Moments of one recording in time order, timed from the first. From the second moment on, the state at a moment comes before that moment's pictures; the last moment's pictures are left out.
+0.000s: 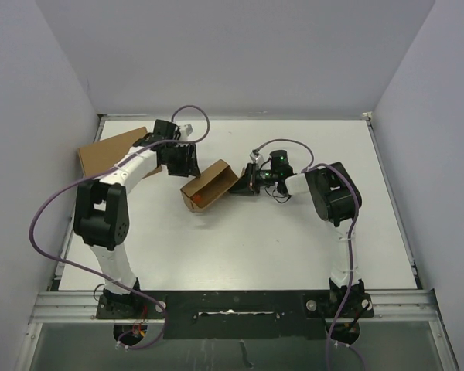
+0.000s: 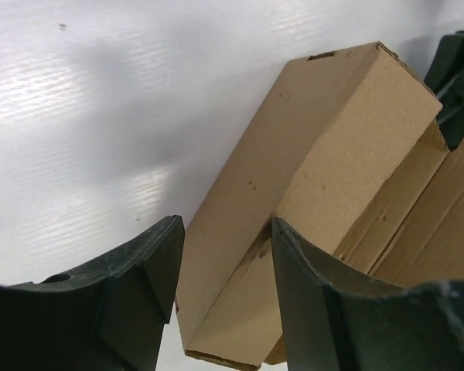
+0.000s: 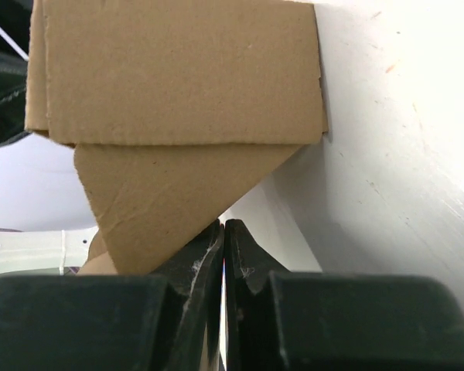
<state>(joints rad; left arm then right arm) -0.25 1.88 1.44 -0.56 0.30 -0.23 0.36 2.24 1.21 0.48 -1.00 0.95</state>
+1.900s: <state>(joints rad) -0.52 1.69 1.17 -0.35 0.27 -0.49 0.42 1.99 1.40 -0.55 -0.65 0.09</state>
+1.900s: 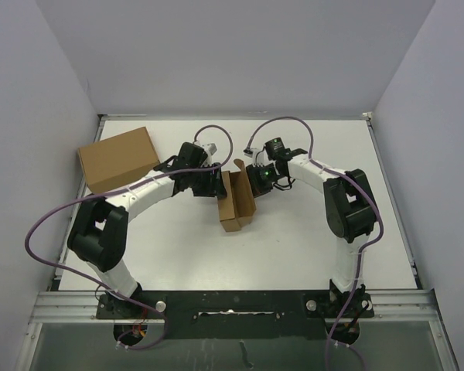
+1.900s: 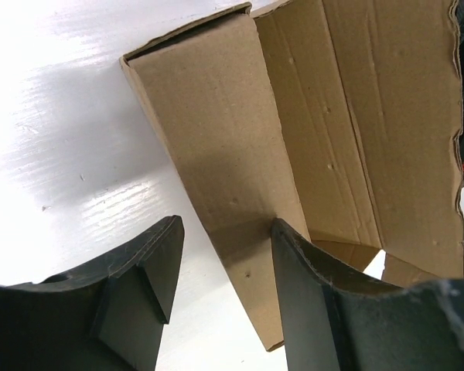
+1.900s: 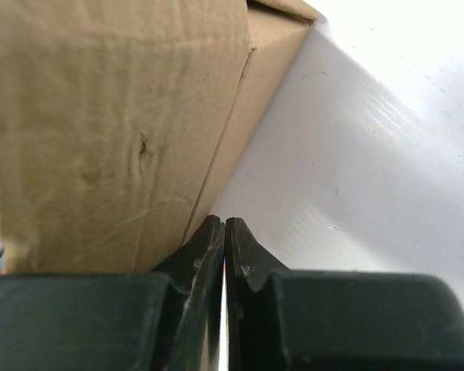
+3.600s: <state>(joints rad) -0.50 1.56 0.93 -0.14 0.31 -0.64 0.50 1.97 1.47 -0.68 -0.48 0.17</state>
